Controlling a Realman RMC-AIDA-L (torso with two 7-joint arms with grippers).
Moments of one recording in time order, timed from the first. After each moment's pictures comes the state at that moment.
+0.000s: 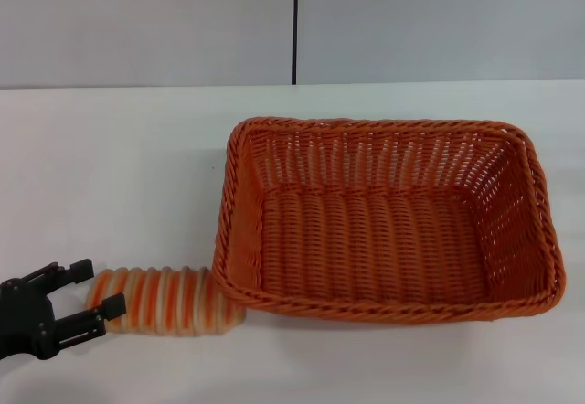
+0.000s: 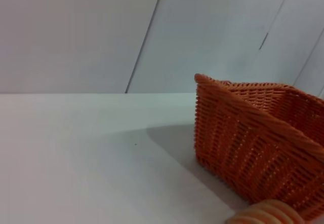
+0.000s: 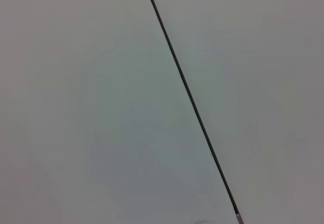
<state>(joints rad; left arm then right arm) -0.17 -2.00 0.48 0.45 2.03 1.63 -1.12 0.29 2.04 -0.09 -0.39 1.63 1.47 -2.08</state>
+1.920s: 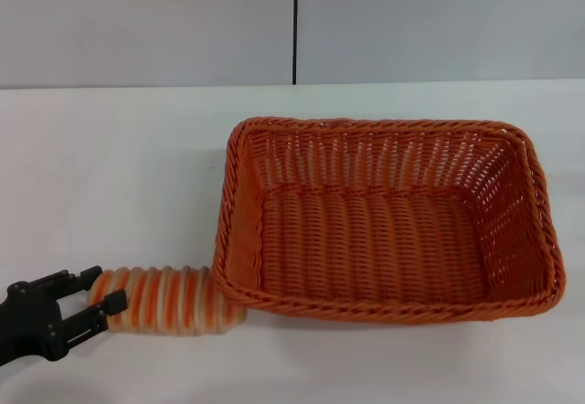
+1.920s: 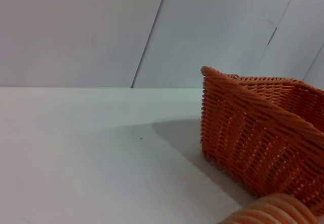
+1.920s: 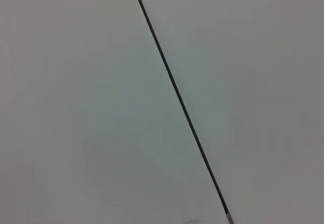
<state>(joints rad) -0.17 -2.02 0.48 0.44 2.03 1.59 -1.10 0.28 2.04 -0.08 -0.37 1.63 1.47 -2.08</state>
